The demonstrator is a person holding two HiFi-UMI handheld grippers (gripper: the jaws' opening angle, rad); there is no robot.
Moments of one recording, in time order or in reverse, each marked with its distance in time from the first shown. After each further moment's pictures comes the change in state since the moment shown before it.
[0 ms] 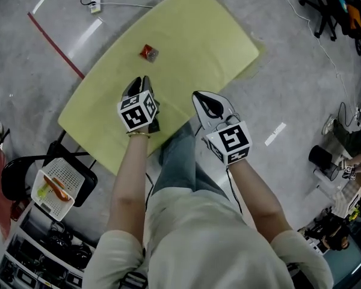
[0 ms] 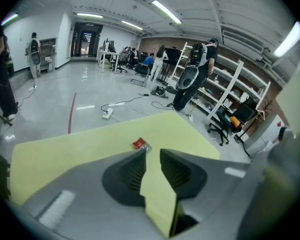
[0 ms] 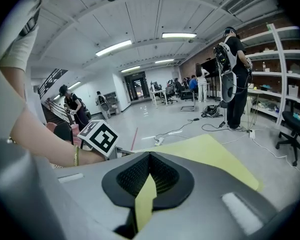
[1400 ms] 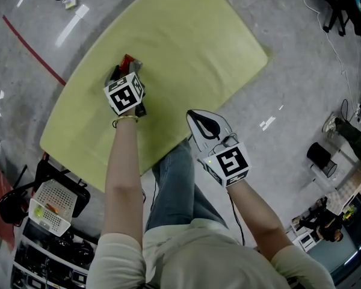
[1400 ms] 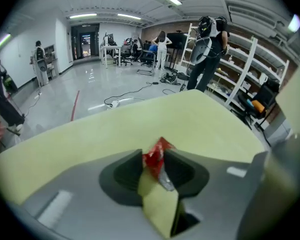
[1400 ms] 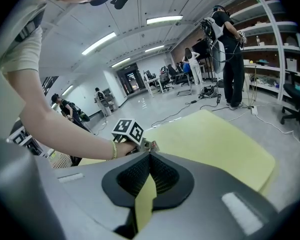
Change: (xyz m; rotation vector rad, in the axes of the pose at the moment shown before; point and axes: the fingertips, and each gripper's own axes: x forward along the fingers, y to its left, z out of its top) left arm 0.195 0.044 -0.008 0.057 0.099 0.176; right arm 0.071 -0.068 -0.080 0.143 0.115 0.044
